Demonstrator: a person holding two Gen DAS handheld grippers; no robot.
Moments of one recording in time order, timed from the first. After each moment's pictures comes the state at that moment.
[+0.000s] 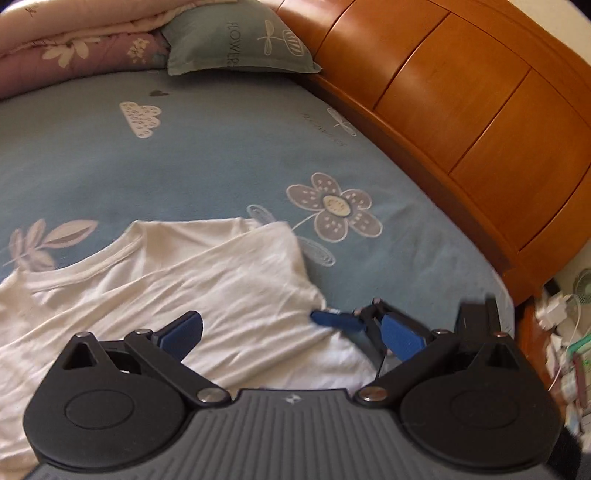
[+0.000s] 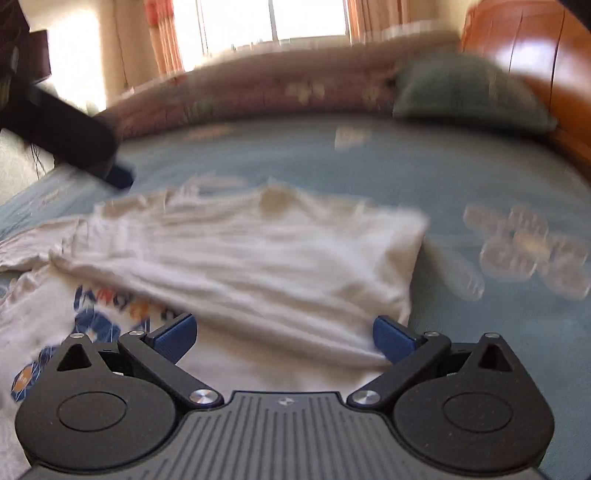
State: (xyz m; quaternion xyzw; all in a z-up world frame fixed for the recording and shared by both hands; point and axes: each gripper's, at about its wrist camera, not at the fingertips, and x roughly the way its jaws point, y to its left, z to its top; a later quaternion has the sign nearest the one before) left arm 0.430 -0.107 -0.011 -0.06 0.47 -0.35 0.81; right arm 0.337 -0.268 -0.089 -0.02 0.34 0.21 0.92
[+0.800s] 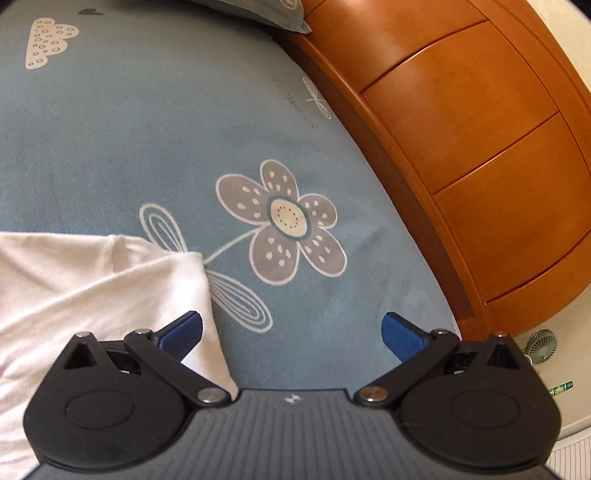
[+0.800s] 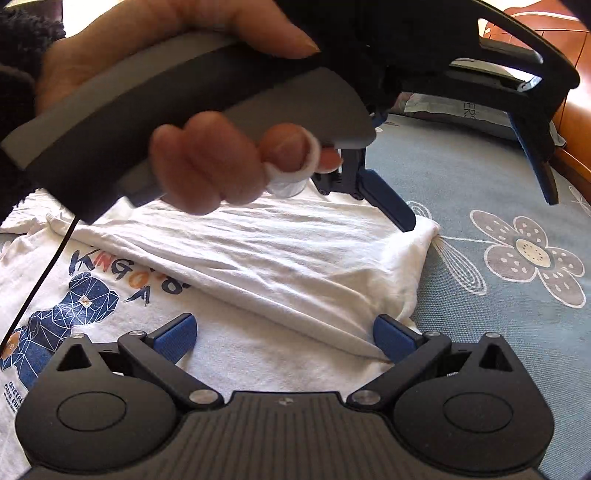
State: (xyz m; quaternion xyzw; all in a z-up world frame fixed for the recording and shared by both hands) left arm 0.492 -0.204 -0.089 -0.14 0.53 -0.39 0.74; right arm 0.330 -0.258 -0.086 -0.05 0.34 0.20 0.92
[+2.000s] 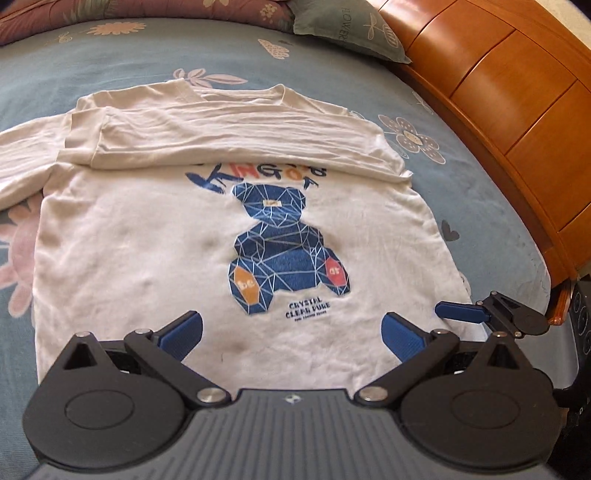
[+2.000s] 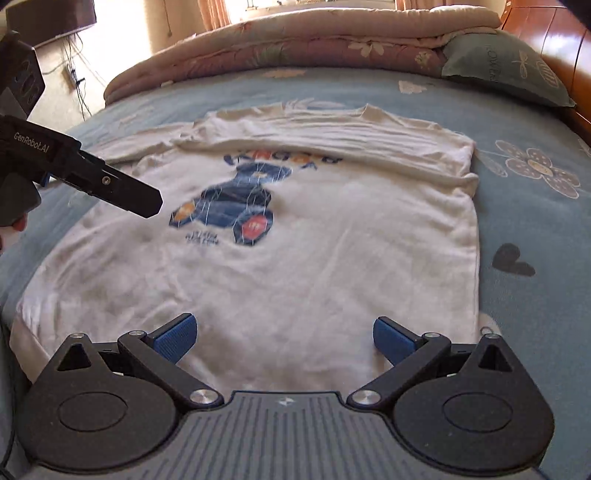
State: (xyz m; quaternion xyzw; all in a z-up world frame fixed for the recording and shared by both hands) left arm 0.215 0.022 -0.071 -0.10 0.49 -0.19 0.85; right arm 0.158 -0.230 -0.075 -0.05 0.40 0.25 0.88
